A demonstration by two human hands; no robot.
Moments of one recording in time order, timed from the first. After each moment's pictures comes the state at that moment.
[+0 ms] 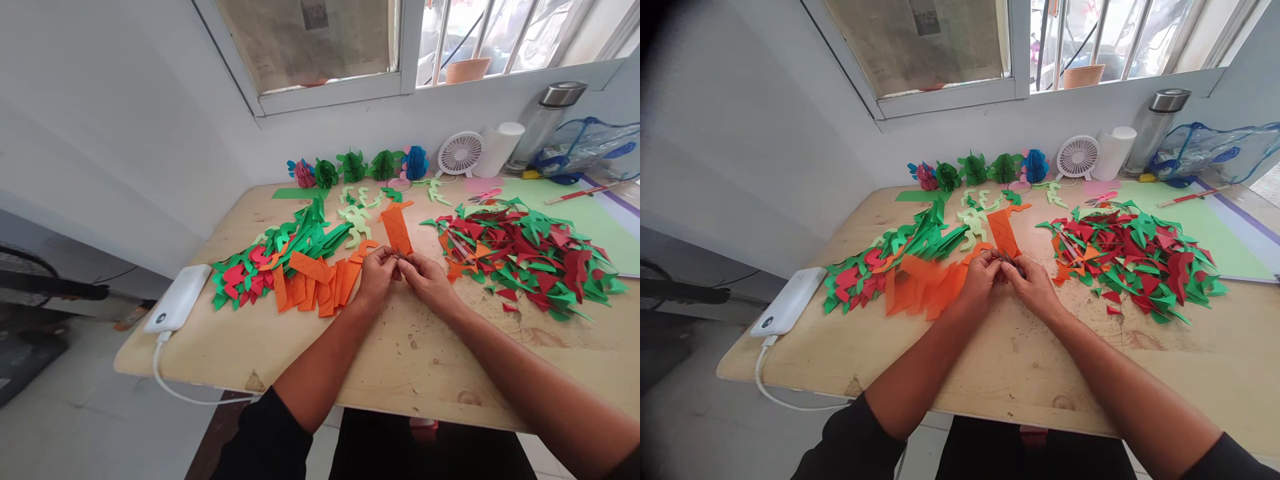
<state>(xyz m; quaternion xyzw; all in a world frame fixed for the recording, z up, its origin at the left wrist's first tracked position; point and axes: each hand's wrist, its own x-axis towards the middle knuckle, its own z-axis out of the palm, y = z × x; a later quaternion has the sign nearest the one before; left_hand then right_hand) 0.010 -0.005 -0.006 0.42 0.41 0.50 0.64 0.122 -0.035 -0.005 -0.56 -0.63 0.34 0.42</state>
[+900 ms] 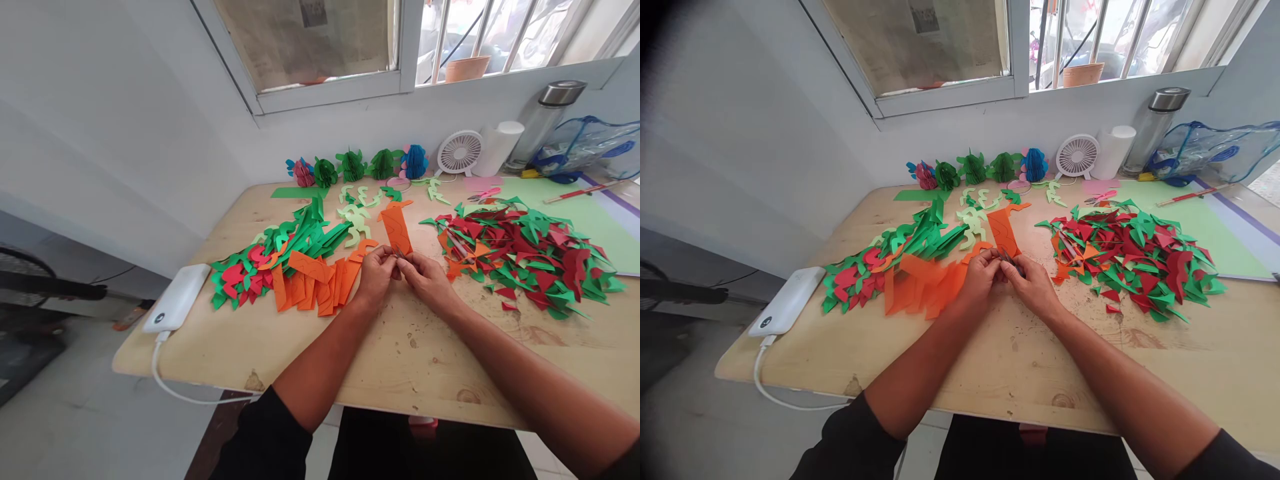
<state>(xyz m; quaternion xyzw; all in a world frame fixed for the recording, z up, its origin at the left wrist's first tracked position) 0.010 -0.006 -0.004 0.42 0.41 0.50 0.64 0.122 -0.035 -0.006 -0.57 -0.62 0.33 0.41</state>
